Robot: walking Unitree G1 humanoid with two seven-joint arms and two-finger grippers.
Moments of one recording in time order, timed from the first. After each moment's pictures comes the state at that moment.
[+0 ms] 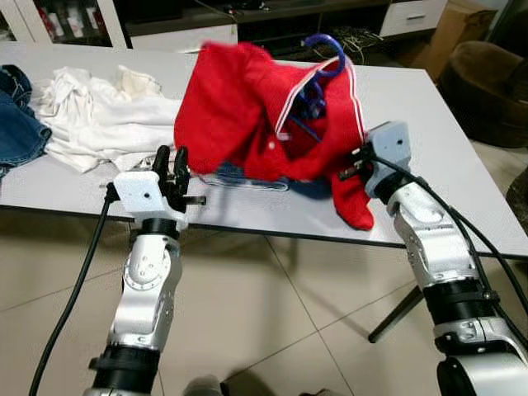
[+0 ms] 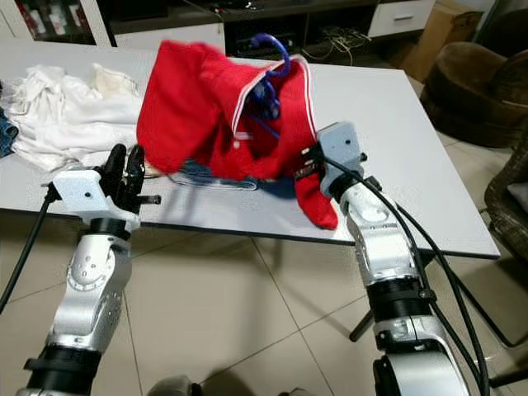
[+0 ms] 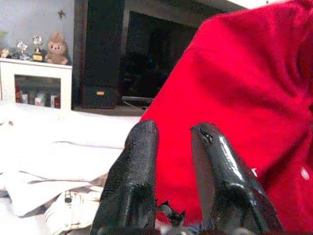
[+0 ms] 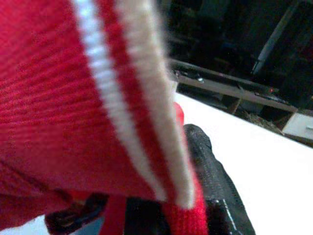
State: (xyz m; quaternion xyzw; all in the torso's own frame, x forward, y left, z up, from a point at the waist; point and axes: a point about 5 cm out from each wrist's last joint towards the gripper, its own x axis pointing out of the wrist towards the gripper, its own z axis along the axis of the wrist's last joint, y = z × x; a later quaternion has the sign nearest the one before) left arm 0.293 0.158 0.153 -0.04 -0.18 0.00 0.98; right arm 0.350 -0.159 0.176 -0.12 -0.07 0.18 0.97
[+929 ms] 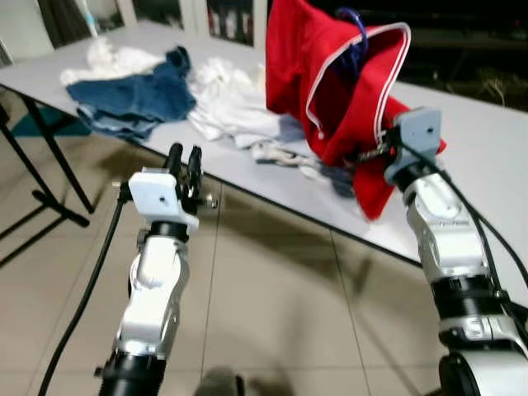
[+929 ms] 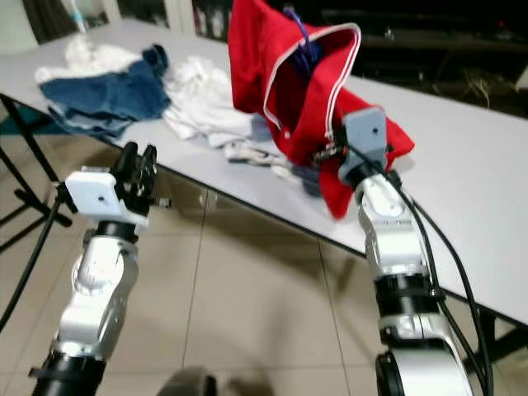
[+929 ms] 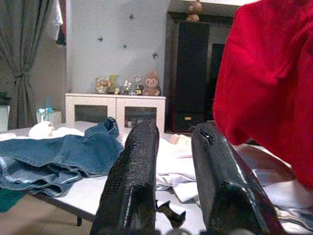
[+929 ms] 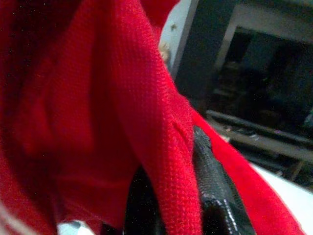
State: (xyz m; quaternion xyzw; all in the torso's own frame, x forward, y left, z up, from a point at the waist) left arm 0.286 0.145 0.160 0.00 -0.20 -0.03 0.98; right arm 0.352 -0.179 0.195 -0.11 -0.12 0.08 0.98
